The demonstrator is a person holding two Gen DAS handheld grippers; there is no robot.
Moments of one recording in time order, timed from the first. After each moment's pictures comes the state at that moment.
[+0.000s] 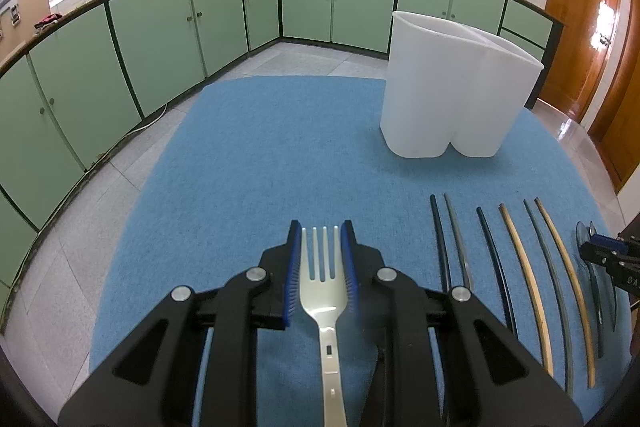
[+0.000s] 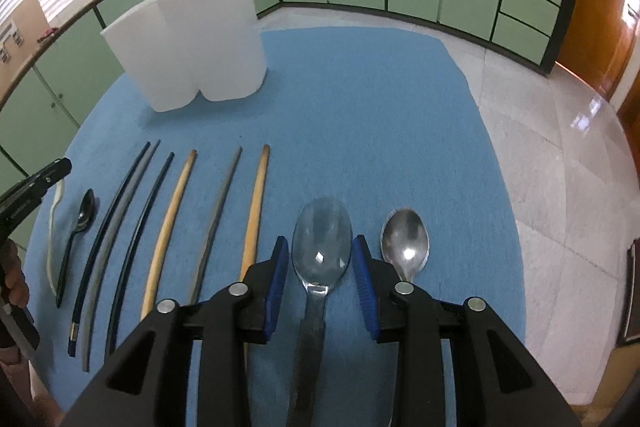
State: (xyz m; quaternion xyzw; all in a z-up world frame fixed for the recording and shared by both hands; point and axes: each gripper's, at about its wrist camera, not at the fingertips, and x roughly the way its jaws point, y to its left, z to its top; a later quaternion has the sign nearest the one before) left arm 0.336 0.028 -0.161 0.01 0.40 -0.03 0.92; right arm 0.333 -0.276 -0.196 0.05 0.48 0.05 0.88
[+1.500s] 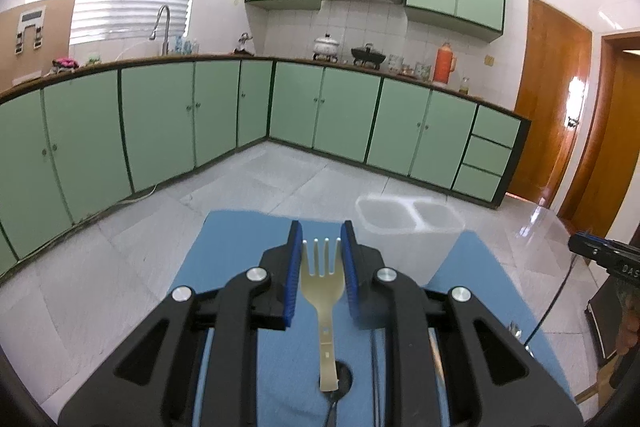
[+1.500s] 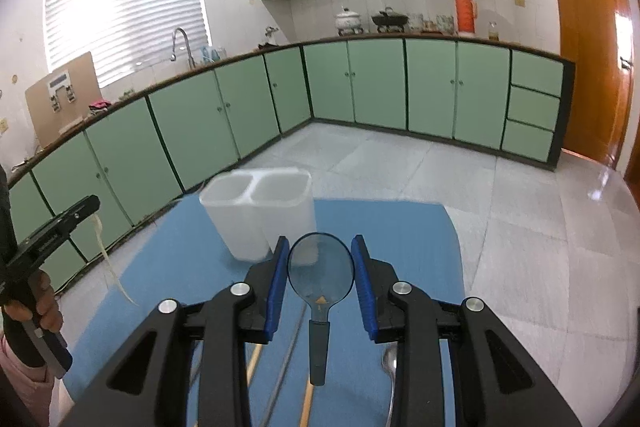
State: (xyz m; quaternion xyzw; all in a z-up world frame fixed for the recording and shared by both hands) left arm 0.293 0.035 -0.032 -0.05 0.21 -0.06 0.97; right arm 0.302 -0.276 -0.045 0.06 0.27 0.09 0.96
